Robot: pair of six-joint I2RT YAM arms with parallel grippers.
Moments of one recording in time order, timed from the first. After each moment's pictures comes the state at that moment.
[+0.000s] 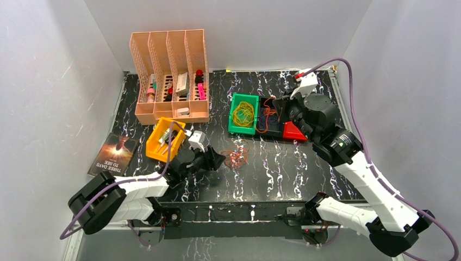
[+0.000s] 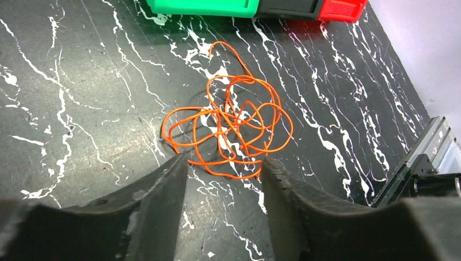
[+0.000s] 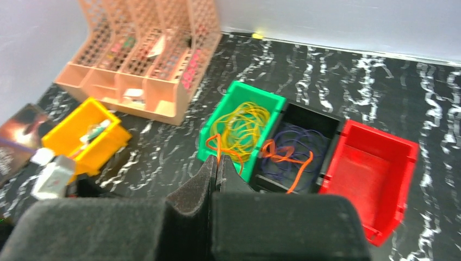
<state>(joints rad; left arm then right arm) -0.81 1.21 0.24 0.67 -0.06 -0.56 0.70 0.95 1.22 -0.45 0.22 0.23</state>
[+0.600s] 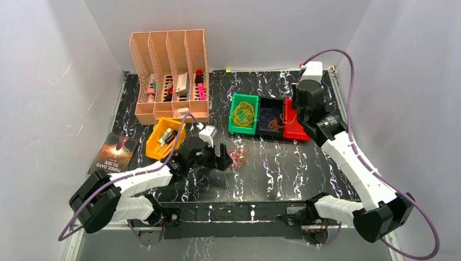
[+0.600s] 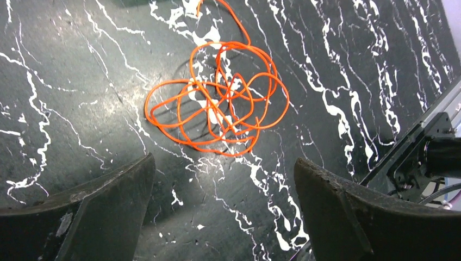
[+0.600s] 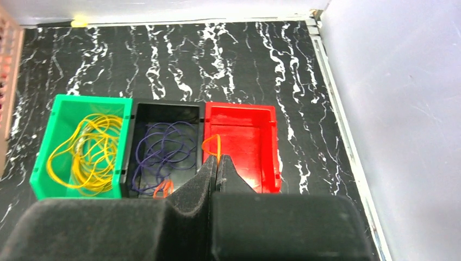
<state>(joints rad) -0.81 1.20 0.48 0.19 0.04 -0.52 0.53 1.13 1.21 -0.46 0.59 0.13</state>
